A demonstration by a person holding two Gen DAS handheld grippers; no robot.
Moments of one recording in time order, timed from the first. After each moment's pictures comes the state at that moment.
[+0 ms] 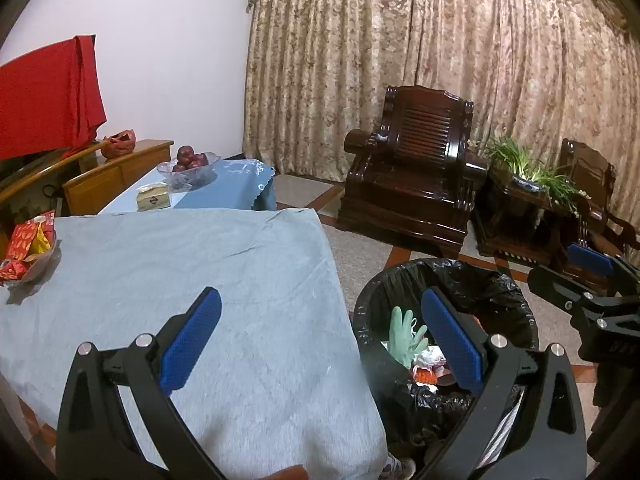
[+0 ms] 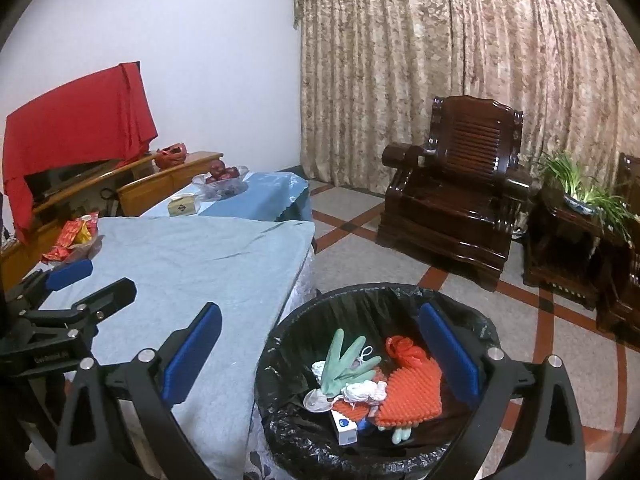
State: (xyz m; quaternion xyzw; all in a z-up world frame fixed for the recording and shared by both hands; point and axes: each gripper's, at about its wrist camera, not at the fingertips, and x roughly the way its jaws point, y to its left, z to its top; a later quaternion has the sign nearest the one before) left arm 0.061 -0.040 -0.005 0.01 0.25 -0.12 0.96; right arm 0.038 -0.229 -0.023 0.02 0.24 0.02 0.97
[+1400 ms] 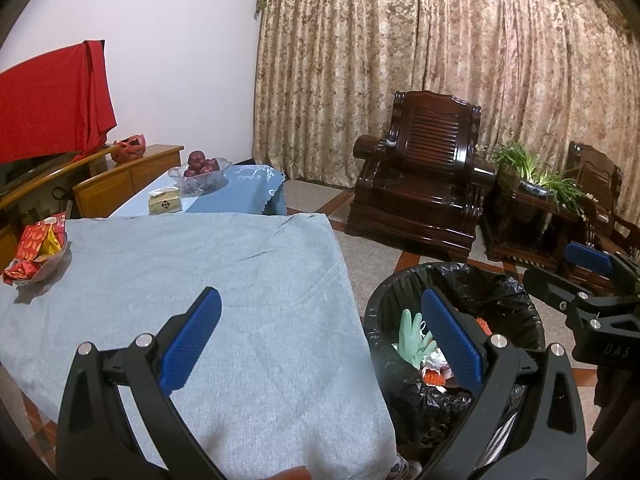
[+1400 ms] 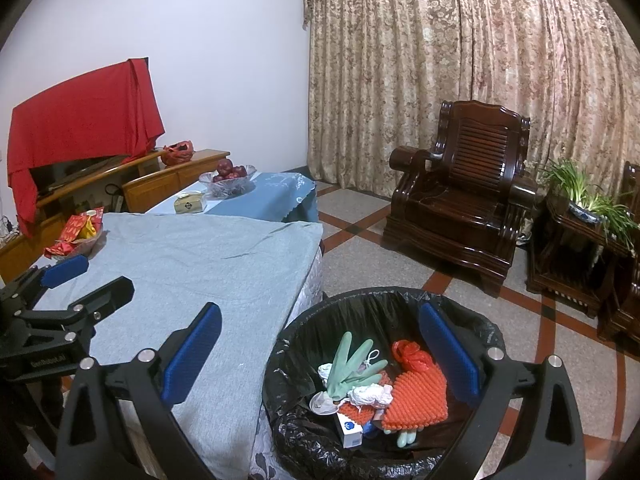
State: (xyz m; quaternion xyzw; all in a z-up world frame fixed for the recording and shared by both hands) left arm 0.054 -0.027 0.001 0.01 0.24 -0.11 0.96; right arm 0.039 -0.220 -0.021 0.01 0.24 0.03 0.97
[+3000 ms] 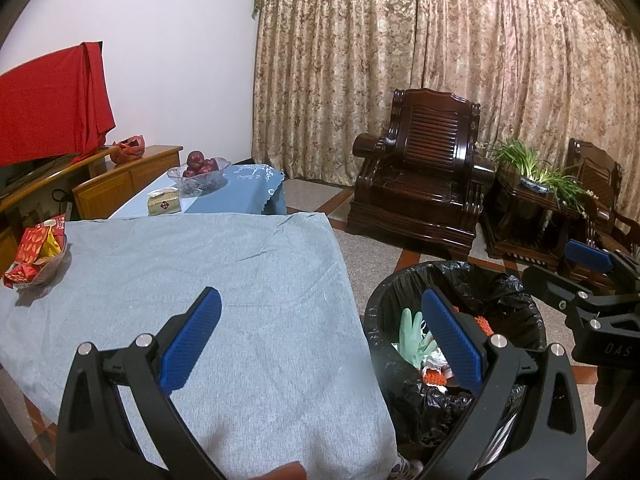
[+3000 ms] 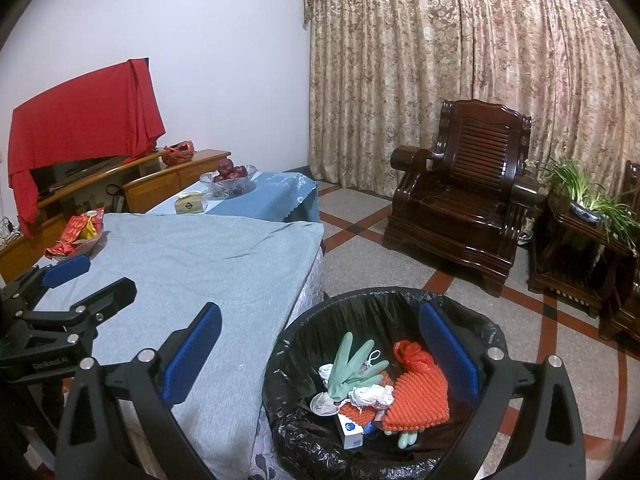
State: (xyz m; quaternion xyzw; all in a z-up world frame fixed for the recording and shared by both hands) left arm 0.056 -0.024 -0.002 0.01 0.25 -0.11 0.96; right arm 0.041 -0.219 -0.025 0.01 0.24 0.03 0.97
